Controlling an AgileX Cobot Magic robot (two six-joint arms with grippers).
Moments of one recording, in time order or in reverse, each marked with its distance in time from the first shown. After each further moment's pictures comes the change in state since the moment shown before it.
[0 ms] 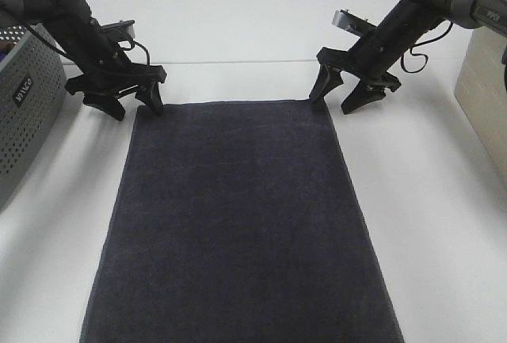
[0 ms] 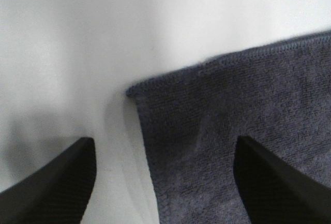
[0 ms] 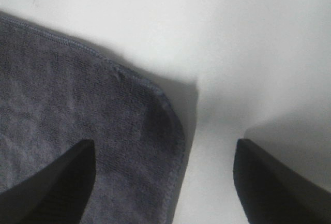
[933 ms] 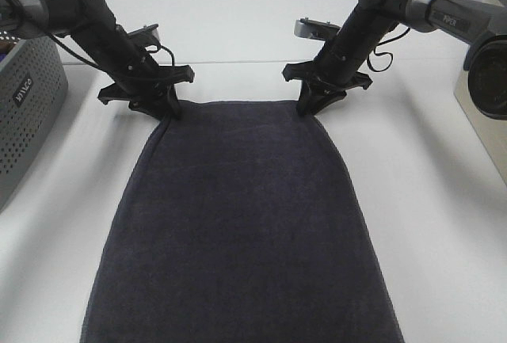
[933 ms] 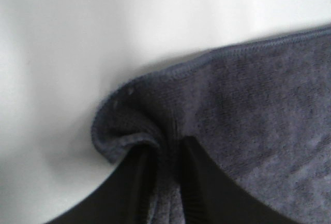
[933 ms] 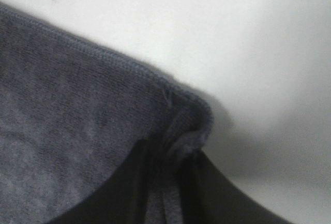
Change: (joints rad) left arm -0.054 0.034 -0.009 -0.136 -0.047 -0.001; right arm 0.126 0.001 -0.001 -0.151 -0.092 0.034
